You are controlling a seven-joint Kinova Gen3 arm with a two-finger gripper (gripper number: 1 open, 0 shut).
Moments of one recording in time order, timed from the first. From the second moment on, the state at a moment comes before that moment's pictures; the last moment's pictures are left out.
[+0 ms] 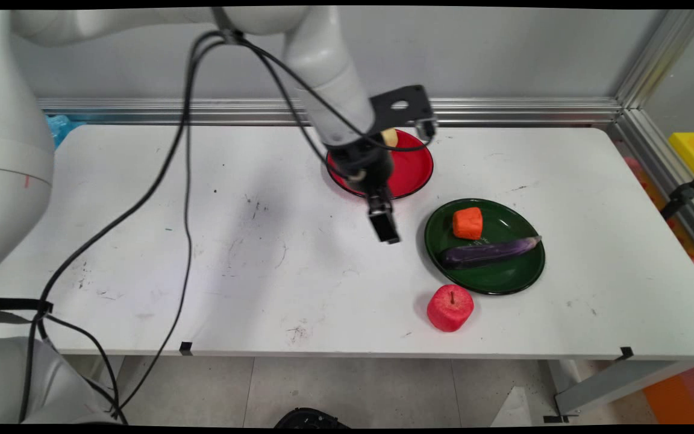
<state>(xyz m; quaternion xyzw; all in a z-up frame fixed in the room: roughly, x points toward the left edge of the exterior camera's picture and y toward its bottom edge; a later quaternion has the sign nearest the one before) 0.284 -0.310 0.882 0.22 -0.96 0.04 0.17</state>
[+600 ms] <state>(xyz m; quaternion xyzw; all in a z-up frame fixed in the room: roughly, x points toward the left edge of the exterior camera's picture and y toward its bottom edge) 0.213 -0.328 0.834 0.24 -0.94 0.06 0.22</state>
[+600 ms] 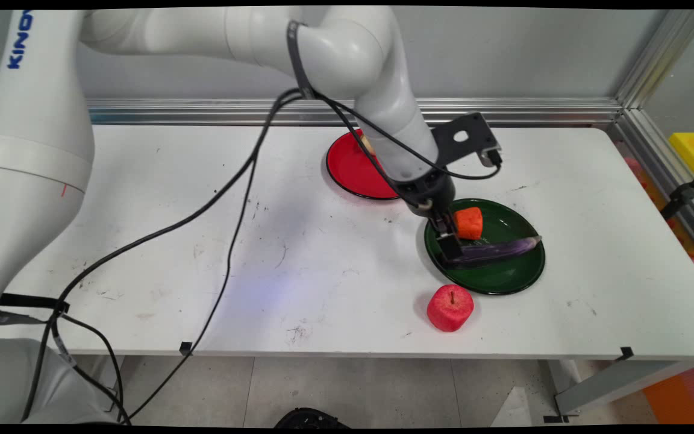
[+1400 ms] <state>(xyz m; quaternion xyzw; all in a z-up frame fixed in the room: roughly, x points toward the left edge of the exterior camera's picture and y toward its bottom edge) 0.179 -0.333 0.779 0.27 -0.93 0.06 0.24</state>
